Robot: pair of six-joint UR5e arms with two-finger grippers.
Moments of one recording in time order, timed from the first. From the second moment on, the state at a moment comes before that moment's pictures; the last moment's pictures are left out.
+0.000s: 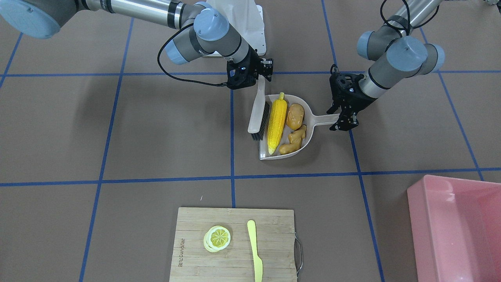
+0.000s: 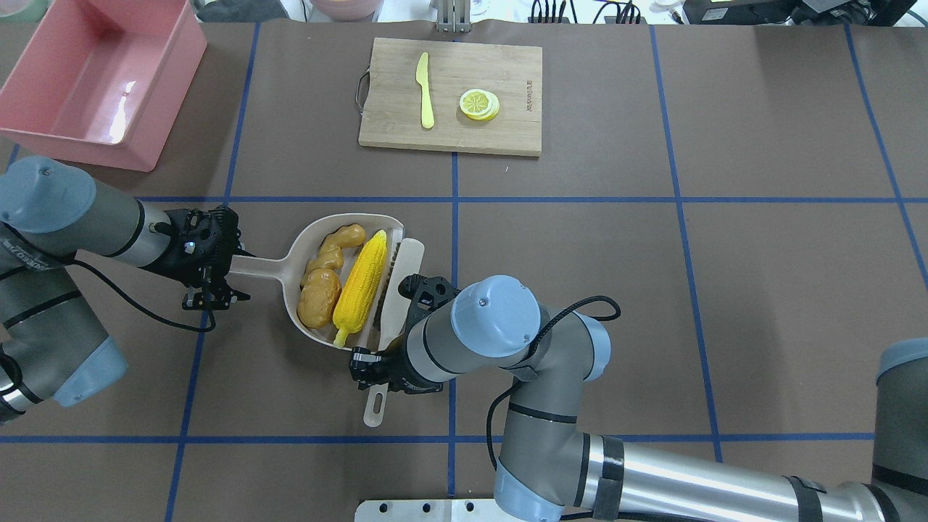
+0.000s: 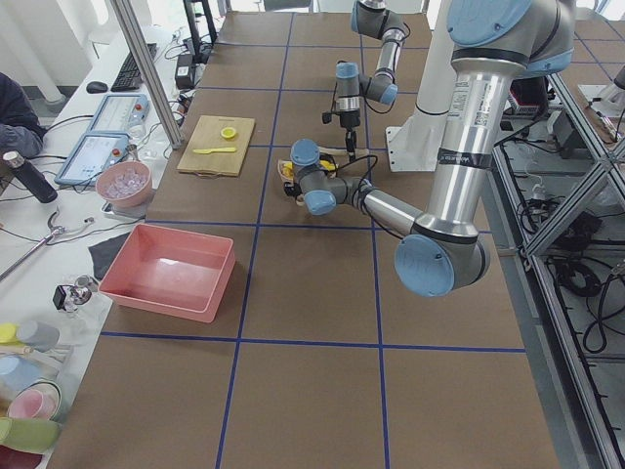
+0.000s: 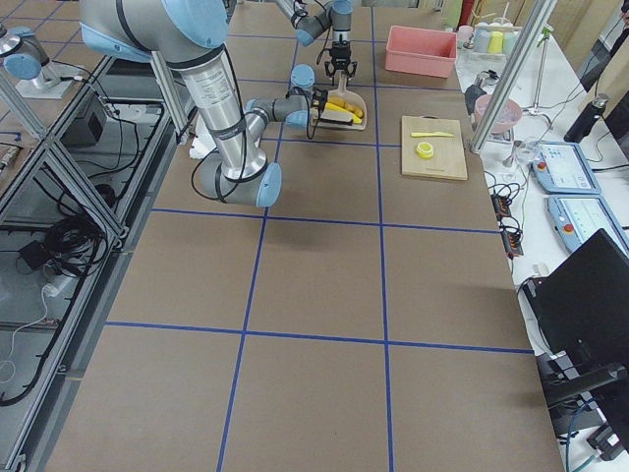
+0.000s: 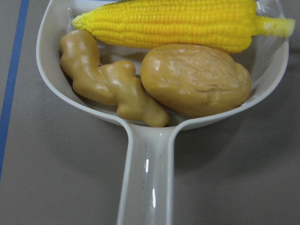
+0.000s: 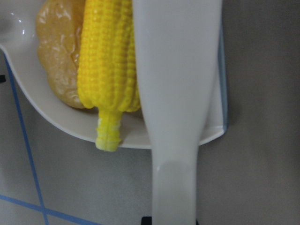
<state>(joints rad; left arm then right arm) -0.73 -1.76 -1.69 -2.26 -2.15 0.41 0.31 -0.85 1.48 -0.88 1.97 1.67</state>
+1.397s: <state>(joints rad) -0.73 -1.76 -1.69 -2.26 -2.15 0.41 0.37 -0.95 1.62 -1.10 2.08 1.64</state>
